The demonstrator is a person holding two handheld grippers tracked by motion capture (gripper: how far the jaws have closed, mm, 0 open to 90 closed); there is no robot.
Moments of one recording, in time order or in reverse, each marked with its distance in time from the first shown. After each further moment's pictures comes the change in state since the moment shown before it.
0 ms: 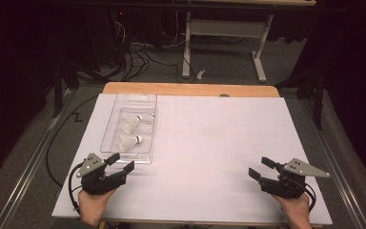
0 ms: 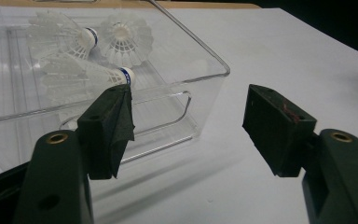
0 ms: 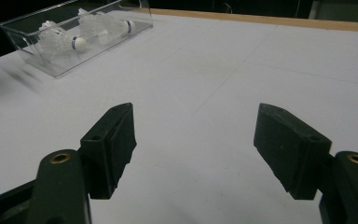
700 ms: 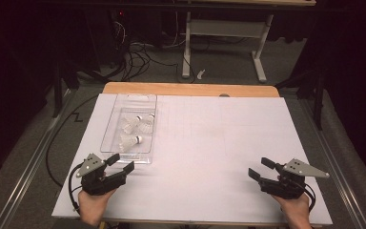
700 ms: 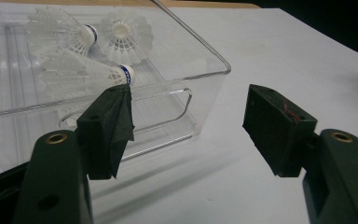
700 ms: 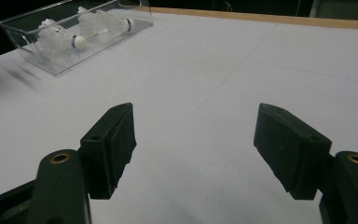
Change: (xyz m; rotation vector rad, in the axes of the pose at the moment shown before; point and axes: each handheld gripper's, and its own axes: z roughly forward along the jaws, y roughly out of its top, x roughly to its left) left arm 0.001 -0.002 0.001 0.001 -0.004 -0.010; right arm 0.000 -0.001 0.000 0.006 0.001 0.001
